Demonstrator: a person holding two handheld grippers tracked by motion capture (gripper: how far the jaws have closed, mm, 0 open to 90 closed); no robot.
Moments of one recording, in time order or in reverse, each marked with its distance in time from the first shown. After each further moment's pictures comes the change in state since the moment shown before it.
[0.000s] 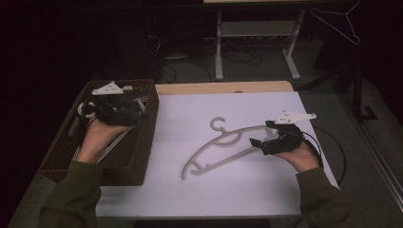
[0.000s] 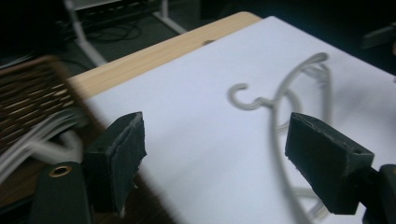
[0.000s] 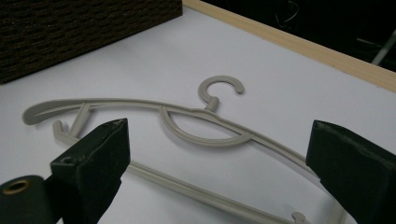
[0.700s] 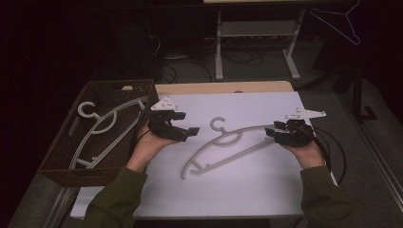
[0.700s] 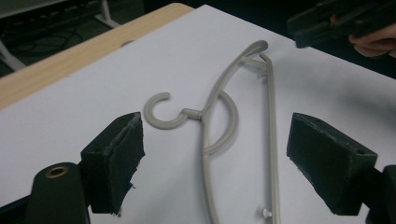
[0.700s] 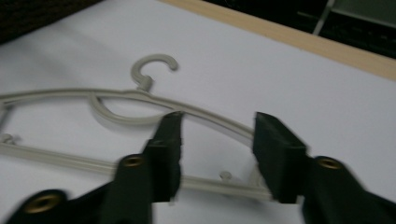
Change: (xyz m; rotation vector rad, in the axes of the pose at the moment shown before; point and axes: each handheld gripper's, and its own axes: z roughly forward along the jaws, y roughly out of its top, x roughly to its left) left arm -0.075 -0.008 0.090 0.016 -0.156 0.088; right arm -0.034 -0.015 -0.008 0.069 -0.204 0.093
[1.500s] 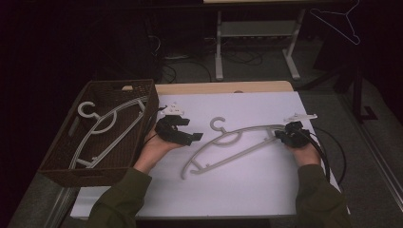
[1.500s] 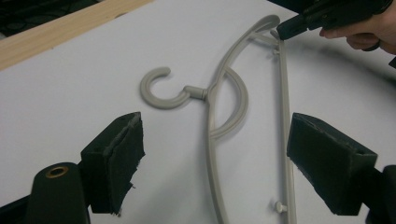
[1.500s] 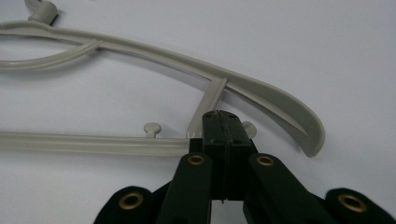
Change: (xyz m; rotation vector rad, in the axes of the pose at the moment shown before) left arm 0.007 -0.017 0.025 0.058 0.003 -0.021; right arm -0.031 -0.034 0.043 0.158 -0.094 0.064
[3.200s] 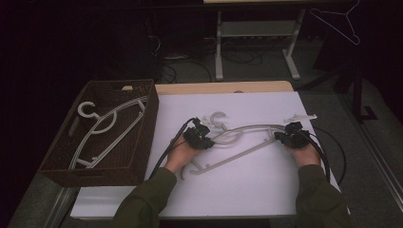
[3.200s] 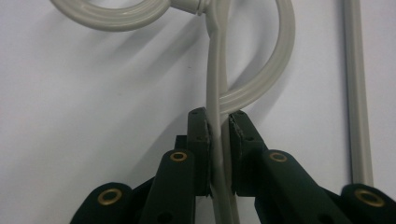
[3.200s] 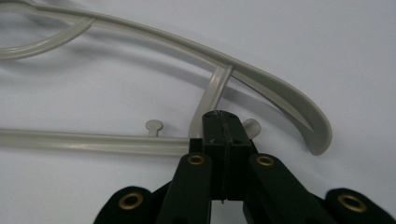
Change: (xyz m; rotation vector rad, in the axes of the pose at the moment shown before) left arm -0.012 -0.016 0.100 0.289 0.050 0.083; right arm -0.002 -0.002 0.002 0.010 0.020 0.005
